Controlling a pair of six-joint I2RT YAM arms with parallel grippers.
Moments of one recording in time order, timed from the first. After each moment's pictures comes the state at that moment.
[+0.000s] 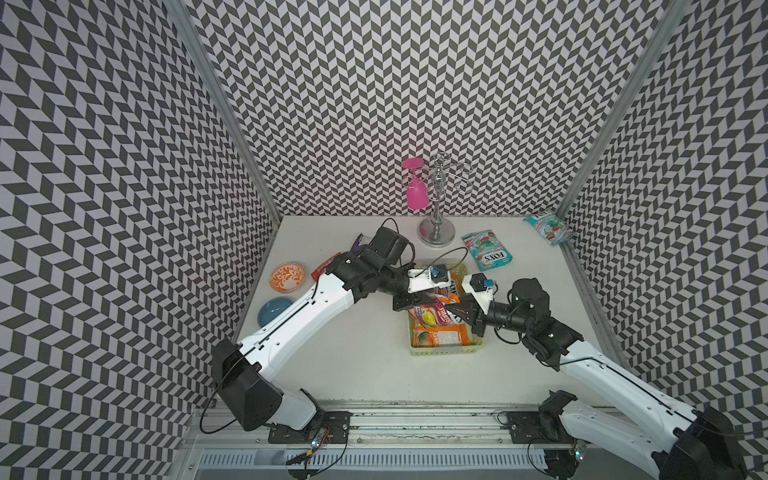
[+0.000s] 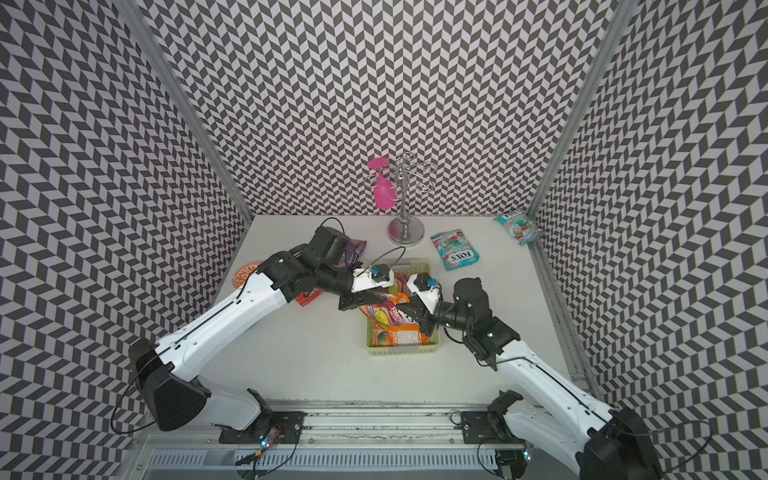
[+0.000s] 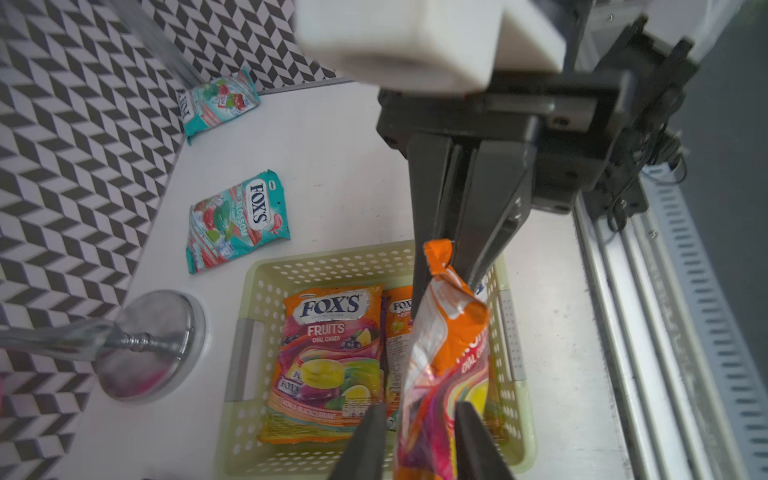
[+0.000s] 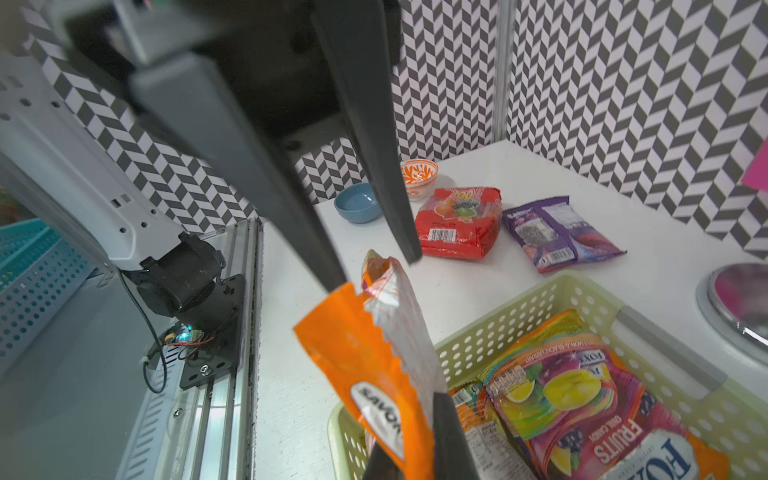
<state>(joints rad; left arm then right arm) -0.70 1.43 1.45 -0.85 0.53 0.77 0.54 0.98 0.60 0.07 -0.62 -0.03</state>
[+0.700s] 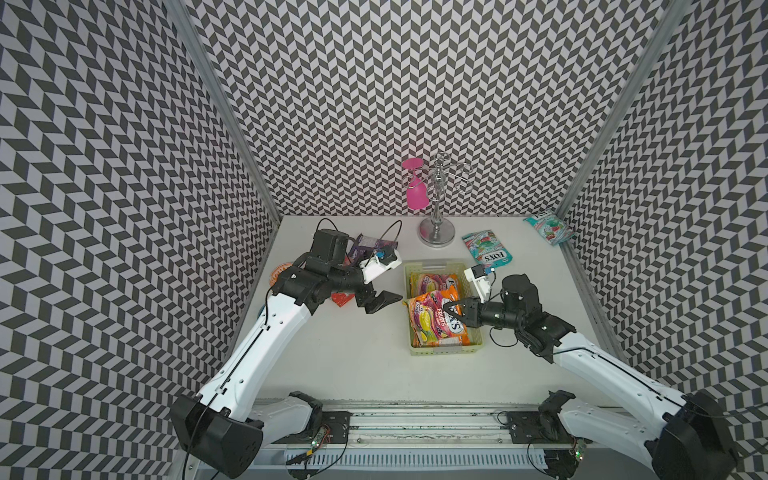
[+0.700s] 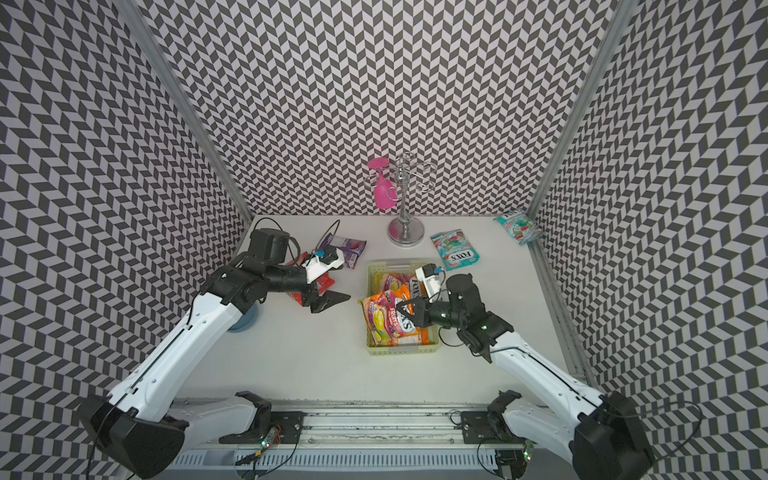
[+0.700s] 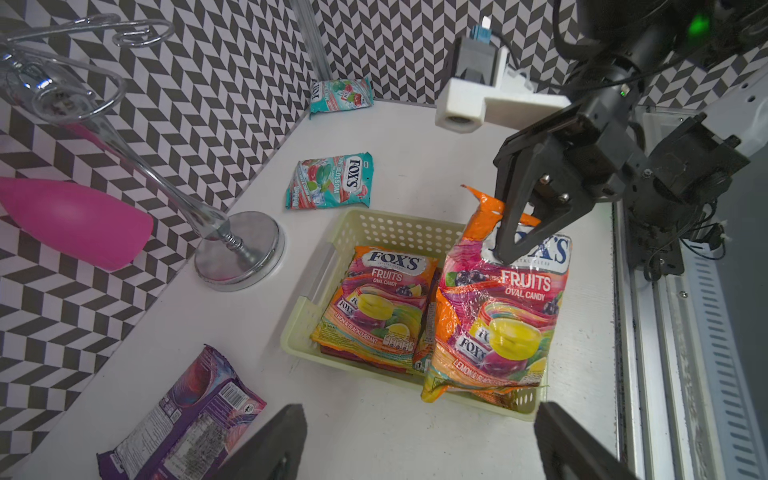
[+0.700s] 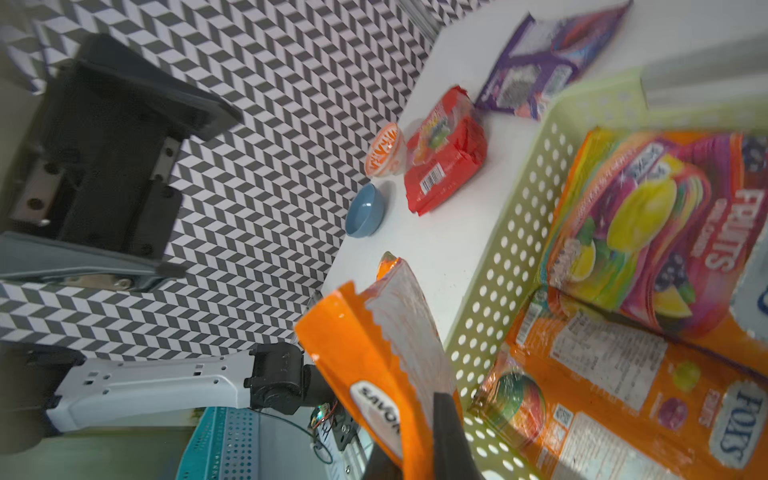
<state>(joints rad) -0.37 1.20 1.25 -0.78 0.69 0.63 0.55 1.08 0.65 -0.06 -0.59 0.66</state>
